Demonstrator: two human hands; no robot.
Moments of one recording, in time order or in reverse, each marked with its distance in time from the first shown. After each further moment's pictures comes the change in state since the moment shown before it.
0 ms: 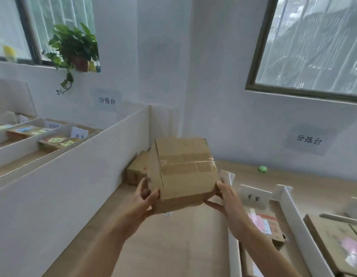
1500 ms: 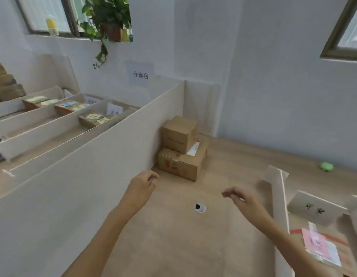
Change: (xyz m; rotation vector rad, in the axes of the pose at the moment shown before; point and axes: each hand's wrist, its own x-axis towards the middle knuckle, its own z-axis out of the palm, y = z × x) left_hand 0.096 -0.015 -0.113 0.961 0.355 0.120; right_hand 0.156 0.114 0.018 -0.645 -0.324 -0.068
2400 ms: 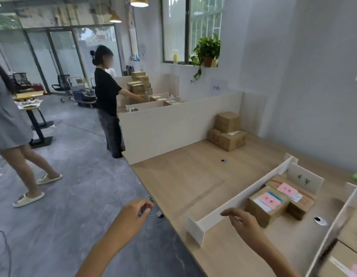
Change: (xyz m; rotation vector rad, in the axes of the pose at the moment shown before) left_hand -0.690 0.262 0.096 0.180 0.316 -0.345; right_hand -0.498 0.102 -0.138 -0.007 -0.386 -0.424
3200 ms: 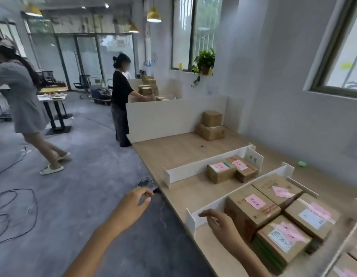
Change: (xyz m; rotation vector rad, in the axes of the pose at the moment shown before) left_hand -0.336 0.228 0.081 0.028 0.089 0.006; right_hand -0.365 0.004 -0.155 -0.003 -0.145 -0.112
